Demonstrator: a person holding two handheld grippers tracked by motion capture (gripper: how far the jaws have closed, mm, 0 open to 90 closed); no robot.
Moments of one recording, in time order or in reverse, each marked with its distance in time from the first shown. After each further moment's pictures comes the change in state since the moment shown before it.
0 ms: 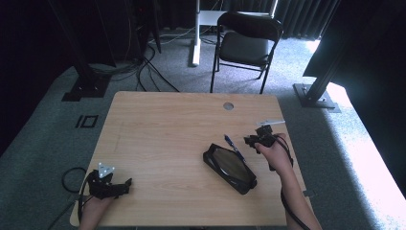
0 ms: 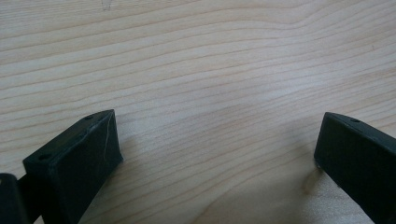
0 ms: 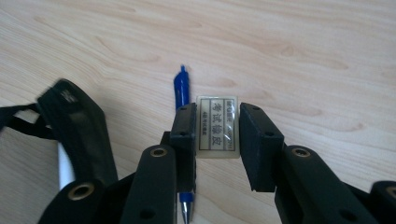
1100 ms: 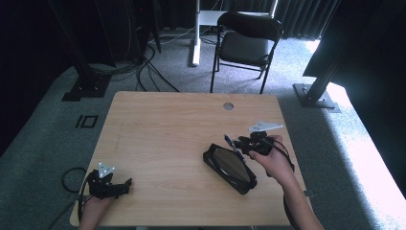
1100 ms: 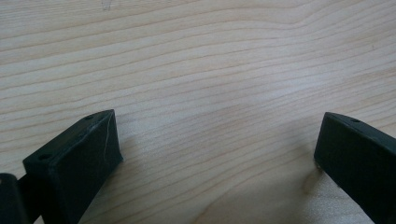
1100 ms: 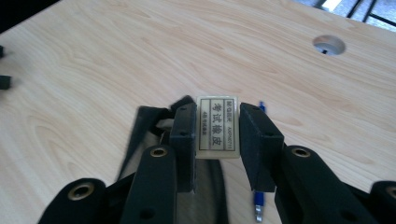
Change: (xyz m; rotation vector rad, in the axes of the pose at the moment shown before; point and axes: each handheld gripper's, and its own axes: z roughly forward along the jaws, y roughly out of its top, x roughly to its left) left arm 0.000 0.000 0.000 -0.002 0.000 -0.001; right arm 0.065 0.007 -0.057 -0.101 0.136 -0.188
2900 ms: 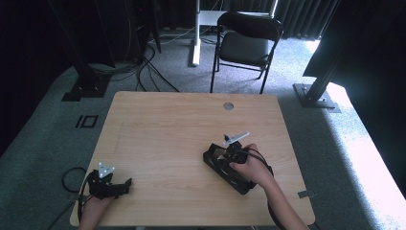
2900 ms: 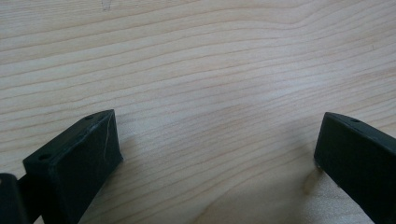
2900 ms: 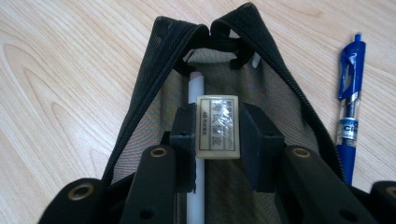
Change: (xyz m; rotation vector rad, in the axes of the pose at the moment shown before) left arm 0.000 0.000 0.000 0.002 0.000 0.002; right arm 0.024 -0.027 0.078 0.286 0.064 -0.084
